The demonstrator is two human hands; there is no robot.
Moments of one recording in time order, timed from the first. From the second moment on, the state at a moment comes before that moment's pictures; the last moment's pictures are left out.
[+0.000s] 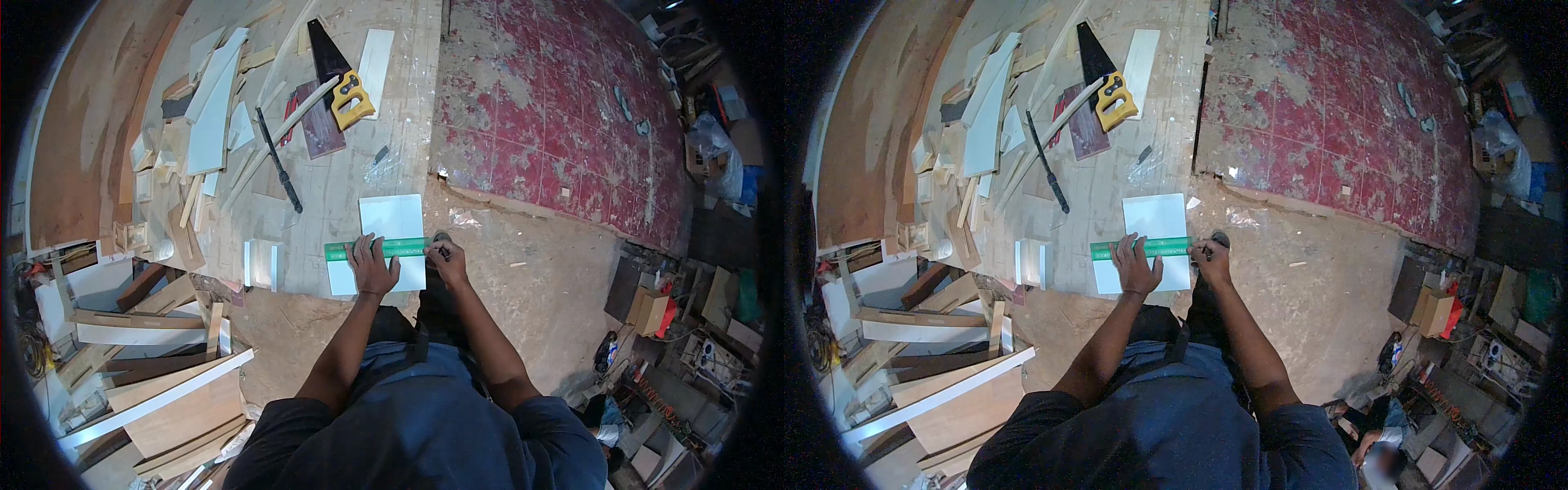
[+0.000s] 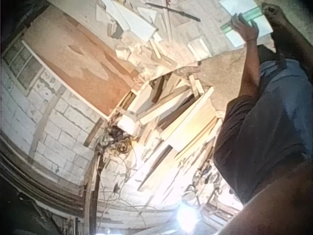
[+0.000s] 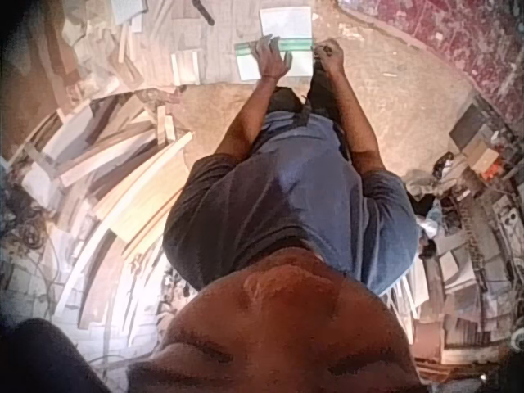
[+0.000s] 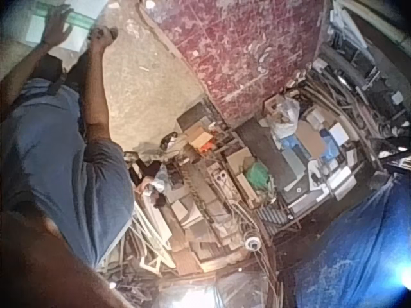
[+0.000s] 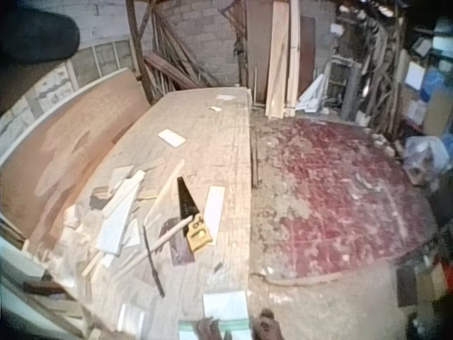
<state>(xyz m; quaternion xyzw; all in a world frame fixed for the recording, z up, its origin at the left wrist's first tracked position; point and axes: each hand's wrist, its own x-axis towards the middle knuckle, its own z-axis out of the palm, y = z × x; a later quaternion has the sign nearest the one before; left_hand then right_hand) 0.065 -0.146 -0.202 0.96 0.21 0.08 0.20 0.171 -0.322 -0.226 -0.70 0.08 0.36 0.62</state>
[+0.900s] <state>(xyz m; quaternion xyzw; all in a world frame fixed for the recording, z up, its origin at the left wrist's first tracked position) 0.063 -0.144 -0.207 0.95 0.22 0.07 0.20 0.161 -0.302 -0.226 -0.81 -0.04 0.19 0.55</state>
